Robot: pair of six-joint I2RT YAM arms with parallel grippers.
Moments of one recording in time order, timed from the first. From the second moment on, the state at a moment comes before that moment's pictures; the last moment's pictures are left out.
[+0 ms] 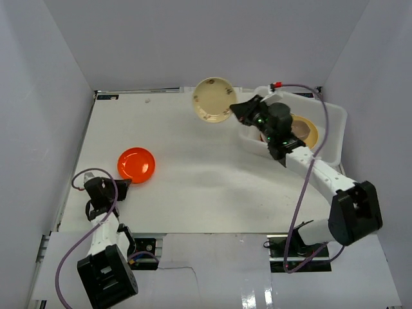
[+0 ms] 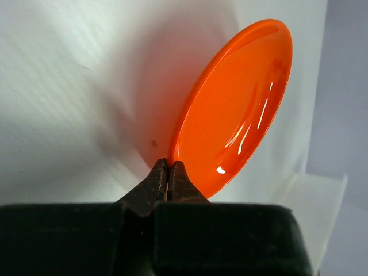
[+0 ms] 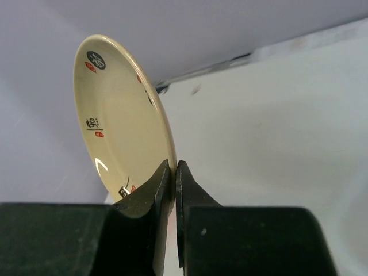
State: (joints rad) left arm 0.44 0.79 0.11 0.07 0.27 -0.98; right arm 0.57 1.43 1.01 0.40 -0.09 0.77
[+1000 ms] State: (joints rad) left arm -0.50 1.40 1.05 0.11 0.47 -0.97; right arm -0.14 1.26 0.87 -0.21 0.03 0.44
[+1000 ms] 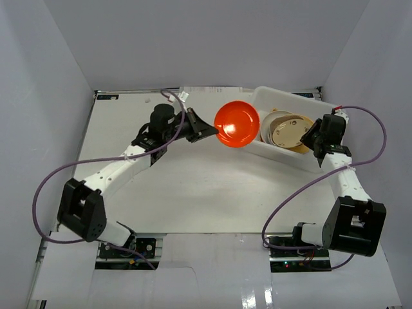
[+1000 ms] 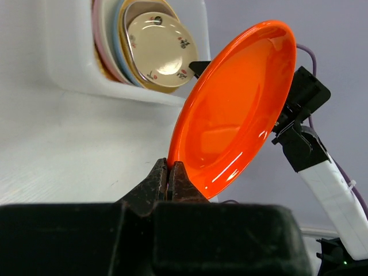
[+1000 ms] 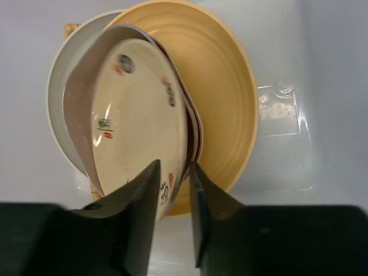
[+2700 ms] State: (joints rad) left arm -0.79 1.37 1.63 -0.13 0.13 -0.54; right arm -0.25 0.79 1.10 -0.02 -0.80 0.72
